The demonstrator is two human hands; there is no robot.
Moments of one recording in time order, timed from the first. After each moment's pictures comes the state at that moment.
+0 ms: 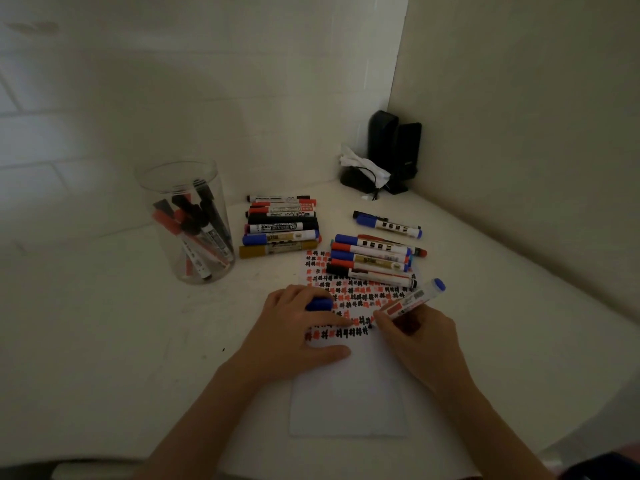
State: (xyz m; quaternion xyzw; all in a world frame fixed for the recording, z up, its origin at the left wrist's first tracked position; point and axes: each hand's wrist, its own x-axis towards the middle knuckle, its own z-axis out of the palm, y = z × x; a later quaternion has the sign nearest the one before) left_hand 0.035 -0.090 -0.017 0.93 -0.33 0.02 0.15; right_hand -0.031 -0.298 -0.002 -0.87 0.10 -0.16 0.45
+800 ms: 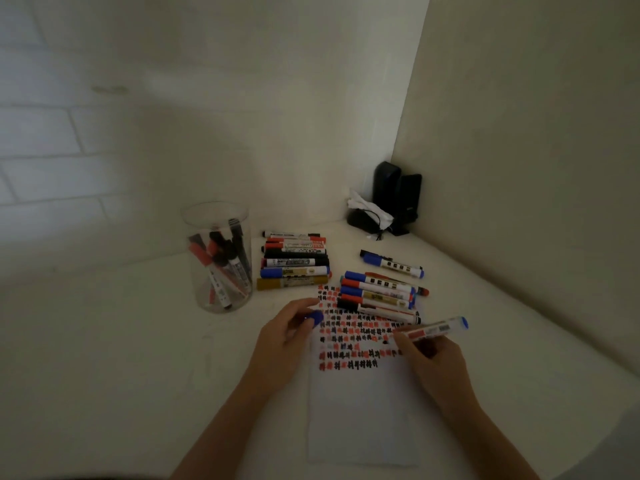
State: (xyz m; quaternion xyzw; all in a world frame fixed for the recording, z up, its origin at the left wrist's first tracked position) left_hand 0.039 -0.073 -0.015 0.82 -0.17 0.07 0.55; right_hand -0.027 -0.297 0.011 -0.83 0.18 -0.14 0.51
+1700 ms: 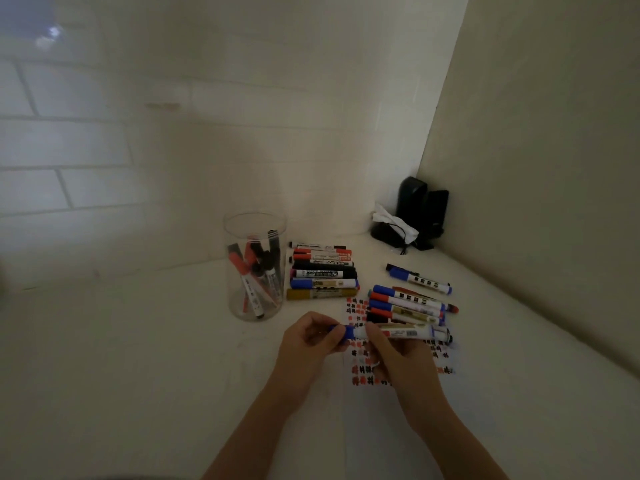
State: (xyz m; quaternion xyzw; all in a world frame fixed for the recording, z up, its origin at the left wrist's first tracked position) left_hand 0.035 -0.064 0.001 0.64 -0.08 -0.01 0.77; right_hand -0.008 -0.206 0.028 -0.73 0.12 -0.12 0.66
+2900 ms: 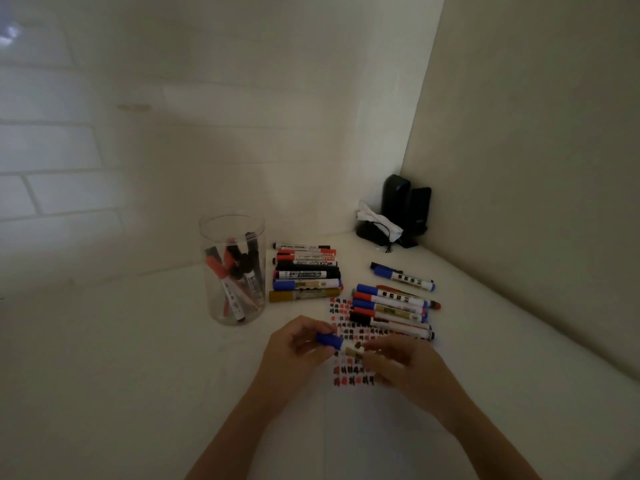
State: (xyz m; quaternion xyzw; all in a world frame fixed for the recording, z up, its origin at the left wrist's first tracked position) left_hand 0.038 -0.065 -0.005 0.70 -0.17 0.02 0.69; right_hand -0.022 -0.253 0.048 -0.89 0.05 0.02 0.46
